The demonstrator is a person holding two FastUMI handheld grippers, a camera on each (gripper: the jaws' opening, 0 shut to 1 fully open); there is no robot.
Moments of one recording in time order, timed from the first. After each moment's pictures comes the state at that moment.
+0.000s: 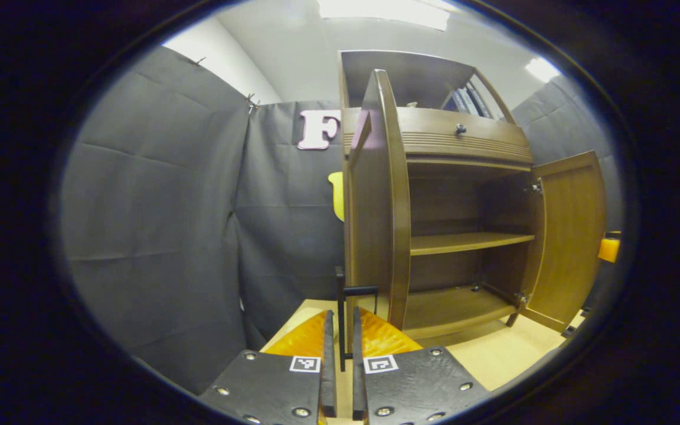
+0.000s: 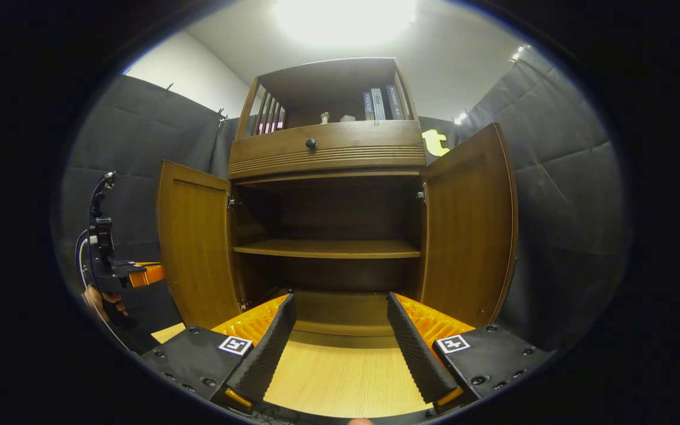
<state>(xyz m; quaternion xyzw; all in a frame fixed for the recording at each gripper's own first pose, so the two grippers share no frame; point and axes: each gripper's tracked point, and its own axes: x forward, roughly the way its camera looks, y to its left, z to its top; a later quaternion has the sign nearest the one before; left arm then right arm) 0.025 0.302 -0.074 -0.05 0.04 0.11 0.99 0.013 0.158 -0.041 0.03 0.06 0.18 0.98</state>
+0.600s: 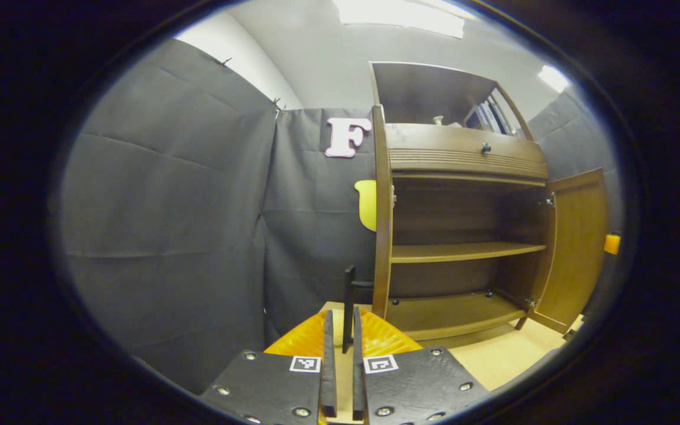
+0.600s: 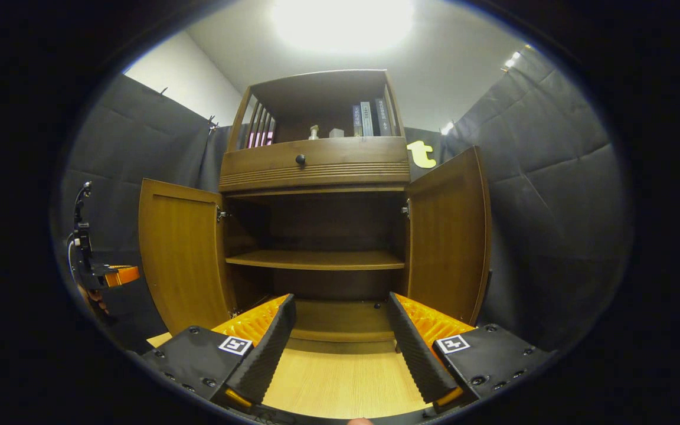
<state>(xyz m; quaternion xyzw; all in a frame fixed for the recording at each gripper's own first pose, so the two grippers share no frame) -0.046 0.360 -0.057 -0.06 0.02 0.15 0.99 -0.001 0.136 -0.016 0.03 0.03 0.15 0.99</state>
